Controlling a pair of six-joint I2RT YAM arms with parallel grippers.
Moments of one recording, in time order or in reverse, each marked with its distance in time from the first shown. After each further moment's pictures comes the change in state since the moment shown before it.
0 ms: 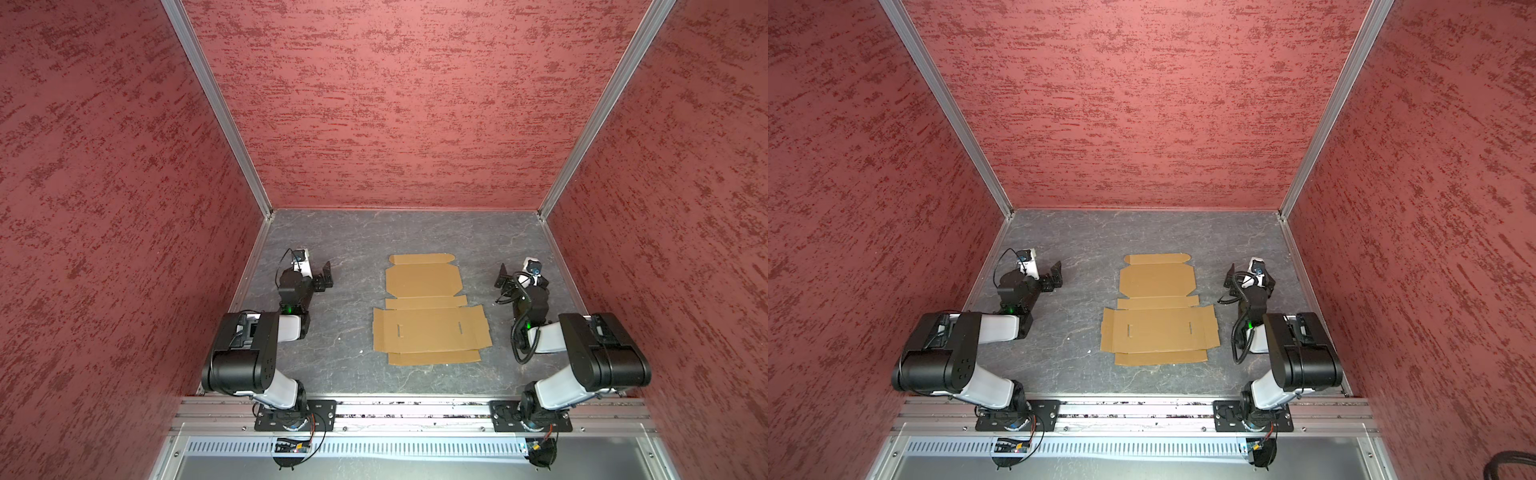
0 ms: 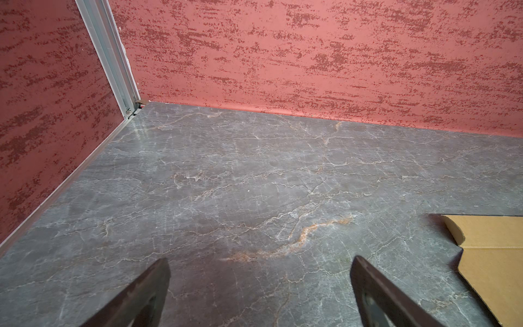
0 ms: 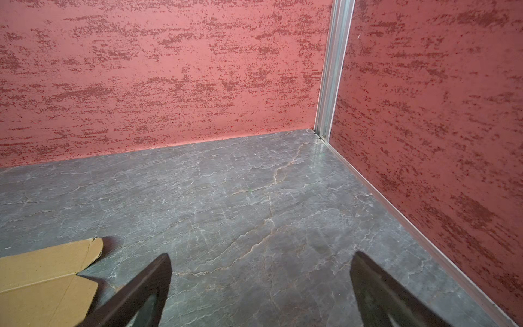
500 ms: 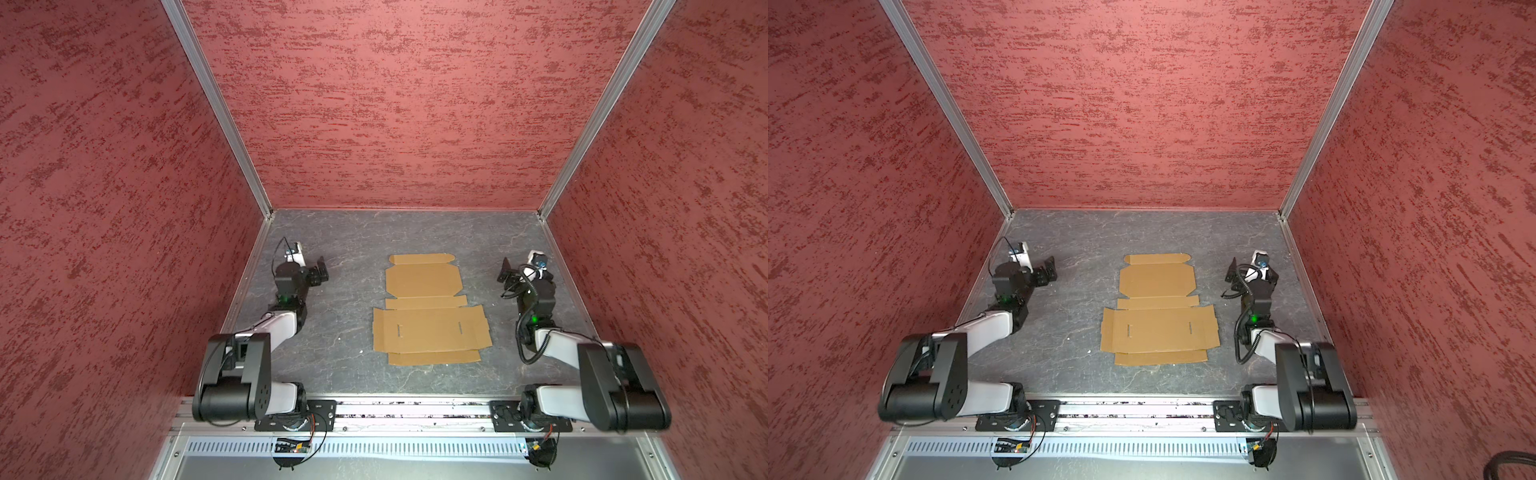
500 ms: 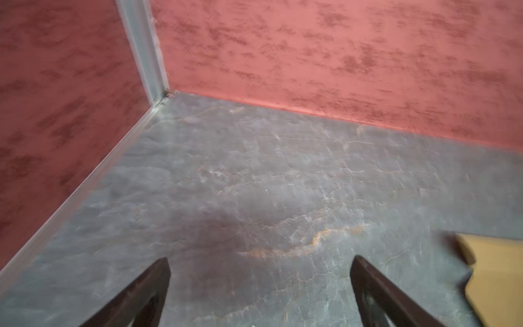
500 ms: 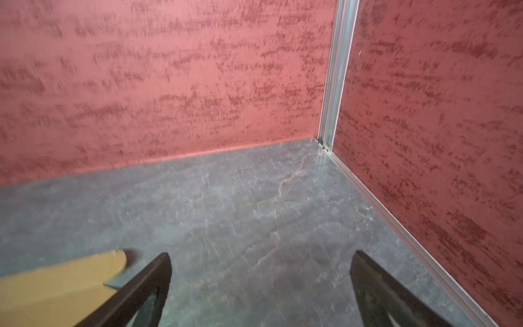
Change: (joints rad) left arm 0.023 -0.199 0.226 -0.502 -0.161 -0.147; right arm 0.000 -0.318 0.159 -0.459 -0.004 0.126
